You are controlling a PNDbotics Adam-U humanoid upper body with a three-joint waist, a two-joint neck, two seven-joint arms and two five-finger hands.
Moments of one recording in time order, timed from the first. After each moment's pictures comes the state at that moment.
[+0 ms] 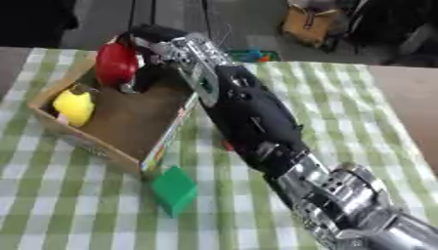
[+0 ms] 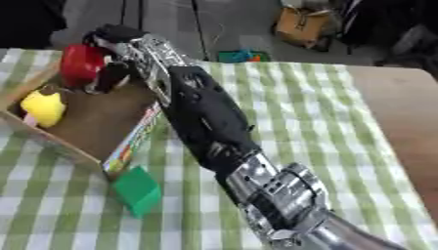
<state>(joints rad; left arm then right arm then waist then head) -0.52 0.27 0.10 -1.99 -0.06 -0.49 0.48 -1.34 -0.08 0.06 -0.76 1.11 -0.14 0.38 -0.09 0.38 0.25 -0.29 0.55</state>
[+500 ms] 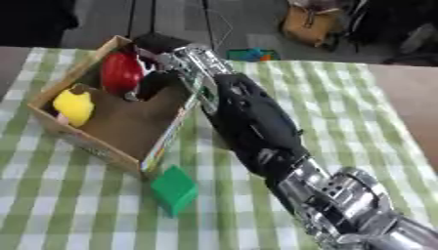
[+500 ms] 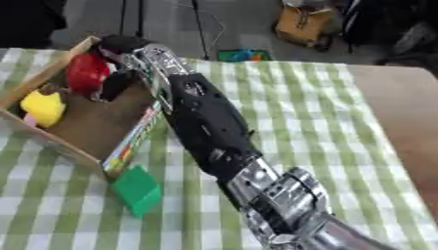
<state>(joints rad) -0.52 0.26 0.10 -1.99 -0.06 -0.49 0.48 -1.34 -0.08 0.07 -0.75 1.18 -0.15 0.36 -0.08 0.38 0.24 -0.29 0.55</state>
